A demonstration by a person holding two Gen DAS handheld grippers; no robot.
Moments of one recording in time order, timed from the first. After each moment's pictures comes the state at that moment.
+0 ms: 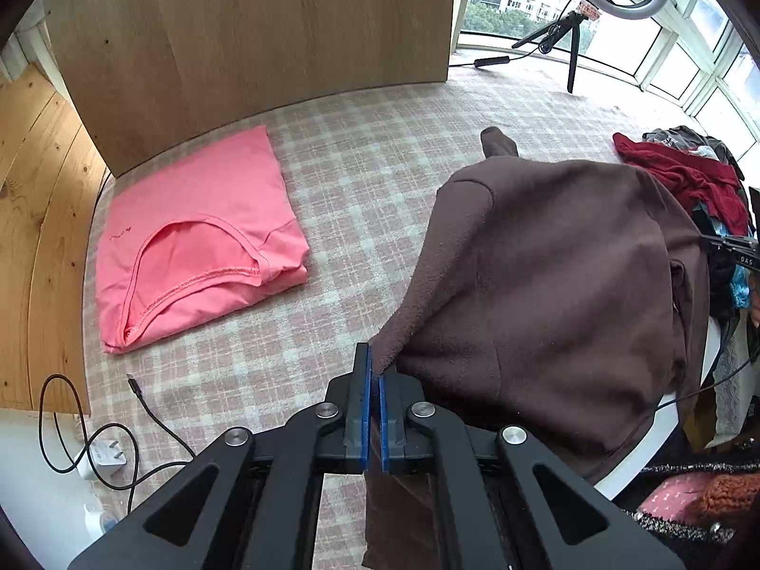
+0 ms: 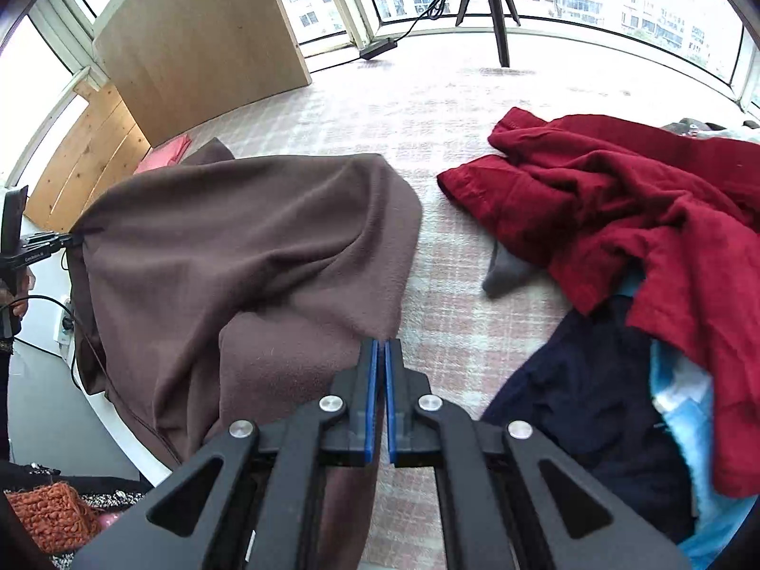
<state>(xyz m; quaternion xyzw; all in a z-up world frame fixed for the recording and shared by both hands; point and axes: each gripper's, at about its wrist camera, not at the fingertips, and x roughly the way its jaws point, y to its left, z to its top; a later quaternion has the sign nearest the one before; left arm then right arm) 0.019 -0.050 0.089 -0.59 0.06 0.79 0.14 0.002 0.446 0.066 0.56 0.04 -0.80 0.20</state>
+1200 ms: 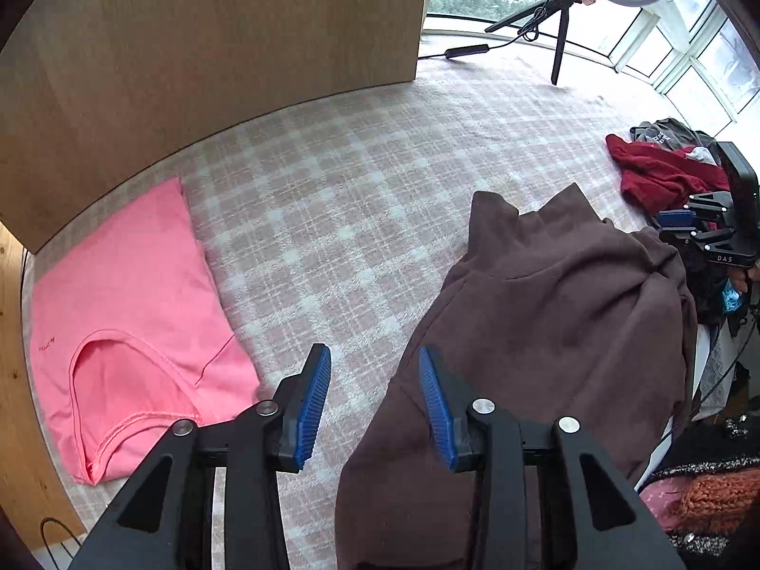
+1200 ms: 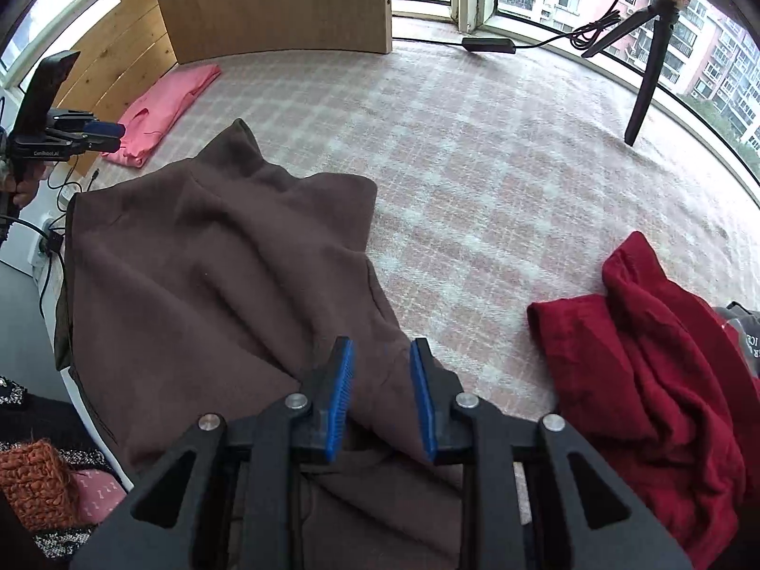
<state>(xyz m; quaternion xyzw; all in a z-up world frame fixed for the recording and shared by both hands) -0.112 -0.008 0.055 -0.60 0.08 0.77 0.22 -0.098 0.346 0.059 0.57 0.16 -0.75 0.30</state>
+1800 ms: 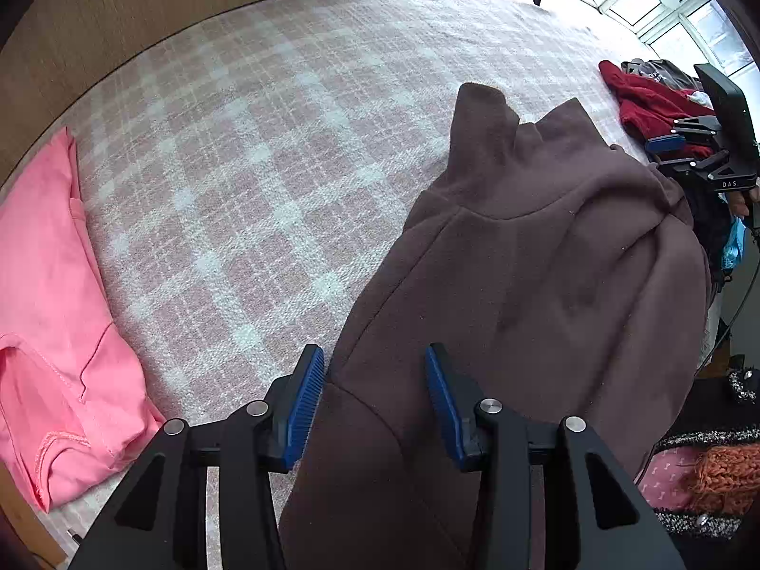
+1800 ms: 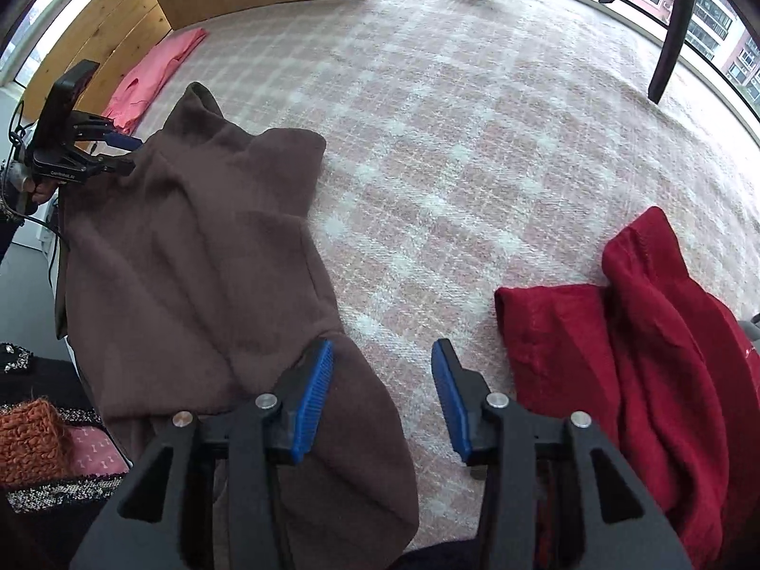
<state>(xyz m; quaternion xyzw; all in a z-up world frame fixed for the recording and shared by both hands) -0.102 0.027 -0.006 -0.65 0.09 0.71 0.26 -0.120 0.365 0.021 0.63 0.15 -0.68 0.35</state>
